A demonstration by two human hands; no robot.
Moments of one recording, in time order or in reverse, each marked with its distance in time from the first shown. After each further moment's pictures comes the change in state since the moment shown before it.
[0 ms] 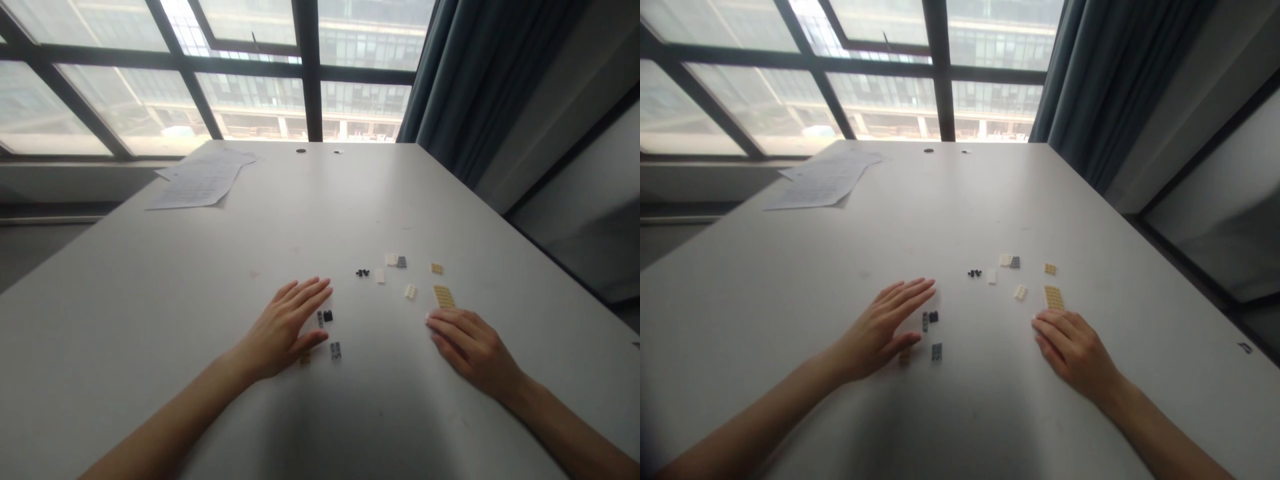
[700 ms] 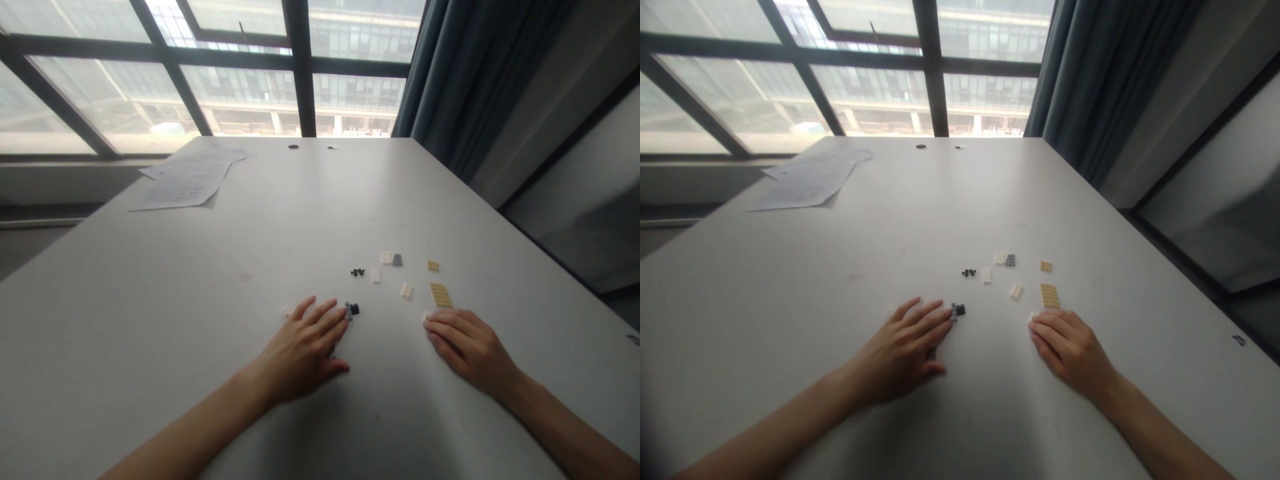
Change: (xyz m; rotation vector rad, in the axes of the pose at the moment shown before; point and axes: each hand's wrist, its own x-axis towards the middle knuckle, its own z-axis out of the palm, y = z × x) left_hand 0.015 0.035 0.019 0.128 -0.084 0.136; right_hand 0.001 -0.001 0.000 0.032 0.000 0.019
